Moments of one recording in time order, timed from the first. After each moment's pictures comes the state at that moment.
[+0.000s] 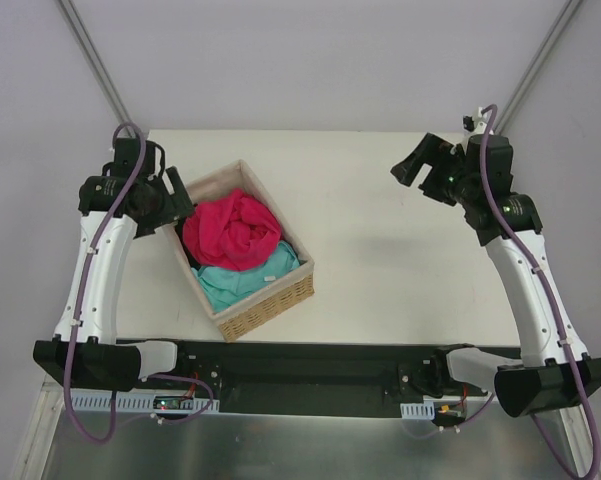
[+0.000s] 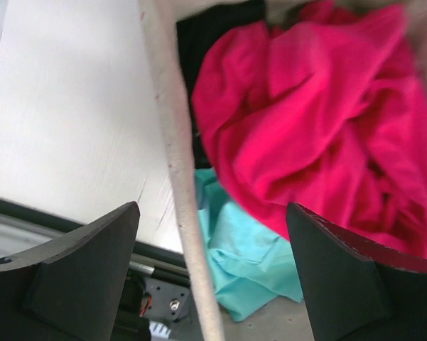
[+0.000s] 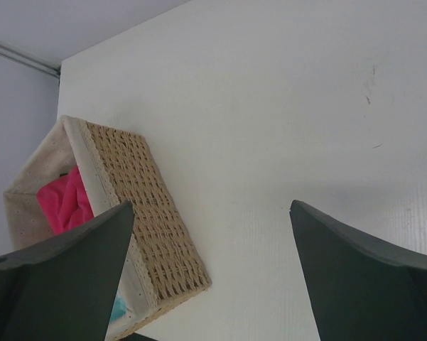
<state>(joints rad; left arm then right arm) -0.04 1.25 1.52 -1.24 -0.09 -0.46 0.20 1.18 1.38 -0.66 -0.13 0.52</state>
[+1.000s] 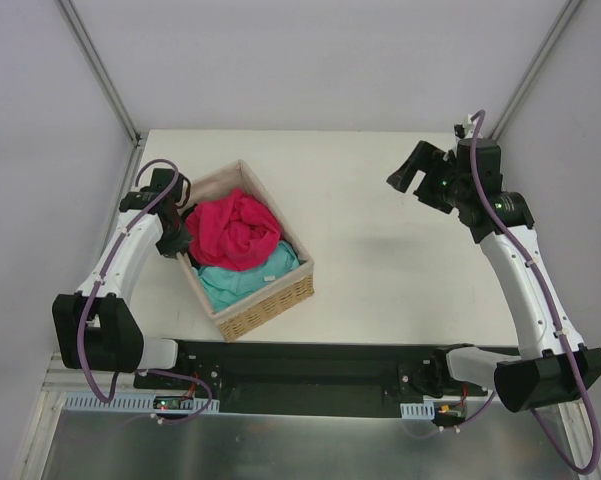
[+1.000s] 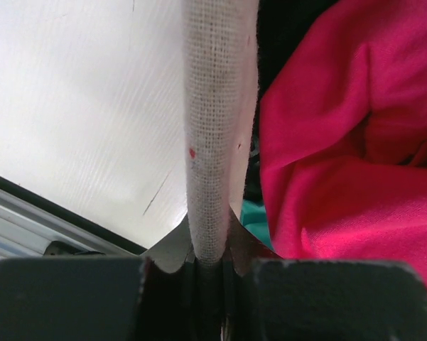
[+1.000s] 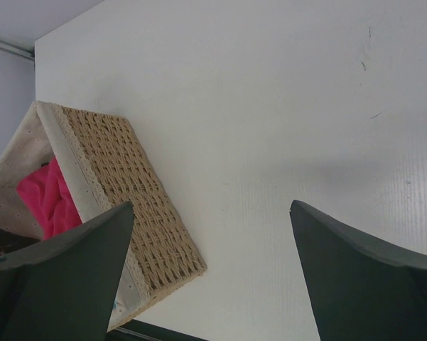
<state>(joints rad) -0.04 1.35 1.12 -1.05 -0.24 -0.58 0.21 1.21 1.36 -0.71 -0.12 0.56</state>
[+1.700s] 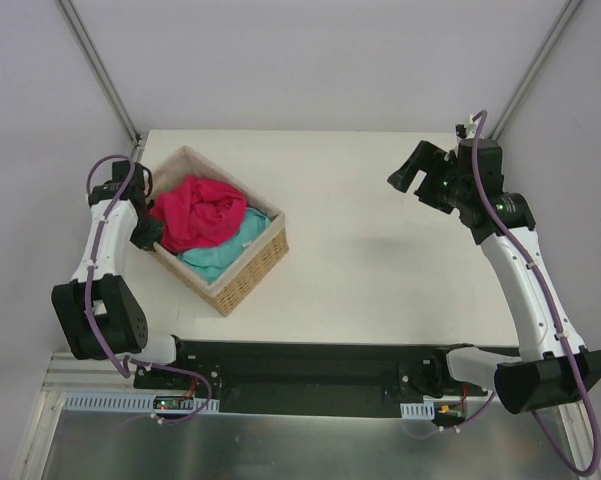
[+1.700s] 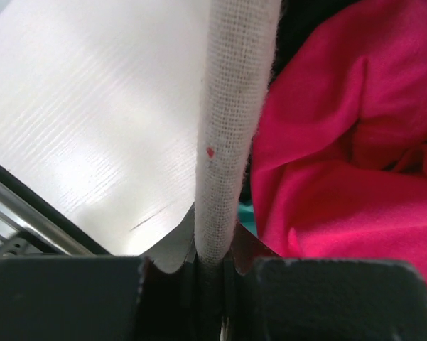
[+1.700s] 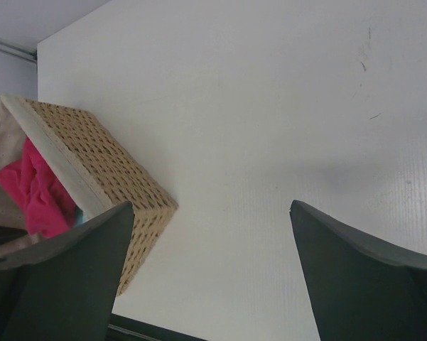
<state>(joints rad) 0.17 1.43 1.21 -1.05 -0.24 -0.70 0.21 1.20 1.36 -0.71 -0.11 0.56</state>
